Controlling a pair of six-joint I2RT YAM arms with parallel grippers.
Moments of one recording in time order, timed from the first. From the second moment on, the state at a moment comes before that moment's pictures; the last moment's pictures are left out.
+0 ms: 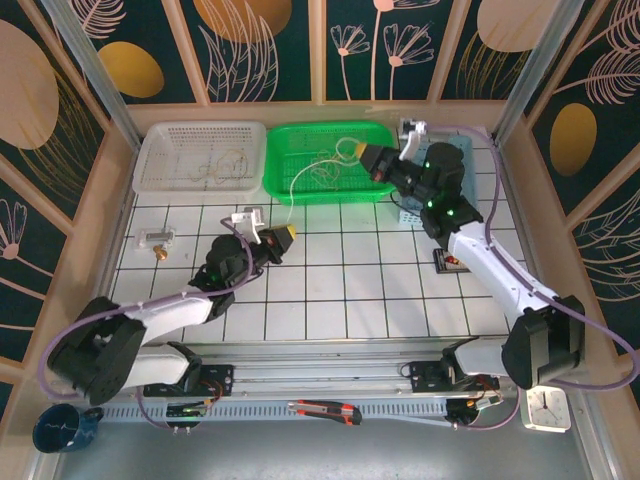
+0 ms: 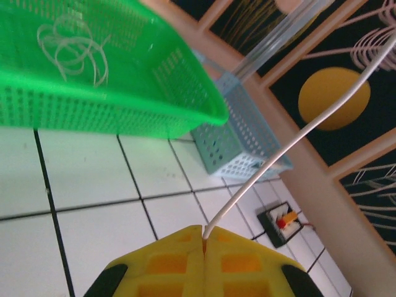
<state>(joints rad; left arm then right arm) -0.59 1.26 0.41 0.74 0.16 -0.72 0.39 1.29 1.02 0.23 -0.46 0.74</state>
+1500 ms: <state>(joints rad) -0.58 1.45 1.17 0.32 0.41 -0.65 0.63 1.54 0.82 0.66 -0.35 0.37</state>
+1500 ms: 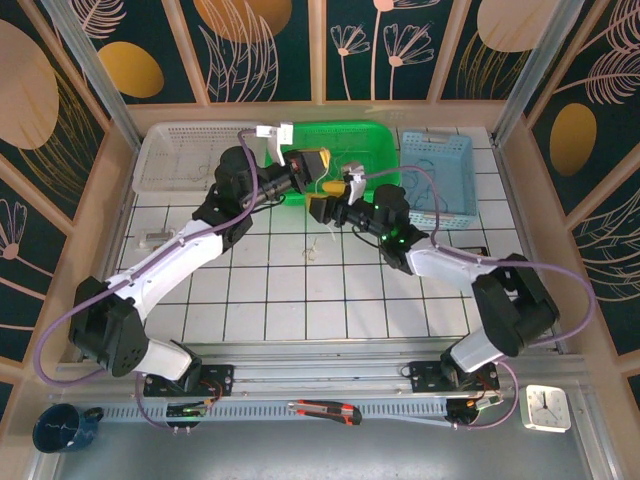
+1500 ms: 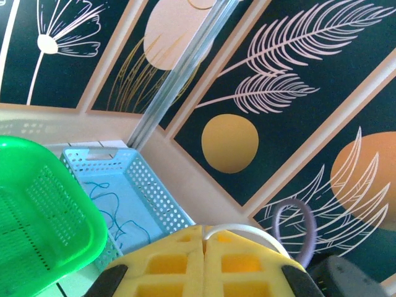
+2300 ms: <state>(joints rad) -0.53 1.81 2.11 0.05 0.35 -0.59 0.65 1.77 0.38 1.15 -0.19 0.68</state>
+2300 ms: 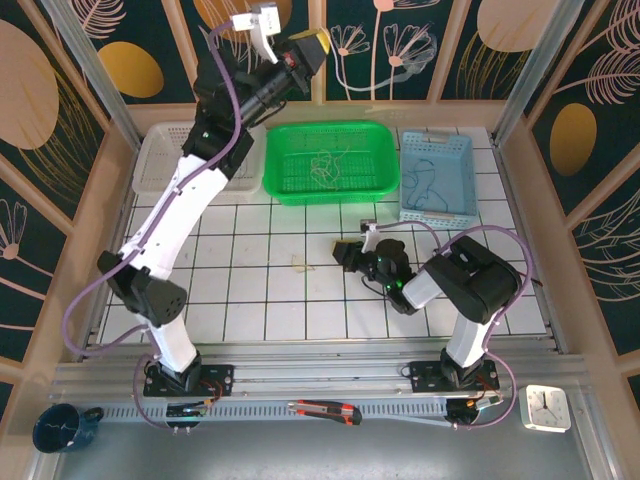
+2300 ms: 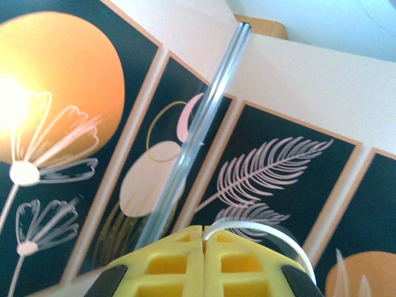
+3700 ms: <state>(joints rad) -0.46 1.71 1.45 -0.19 0.15 -0.33 0.64 1.24 0.50 0.44 -0.14 0.56</state>
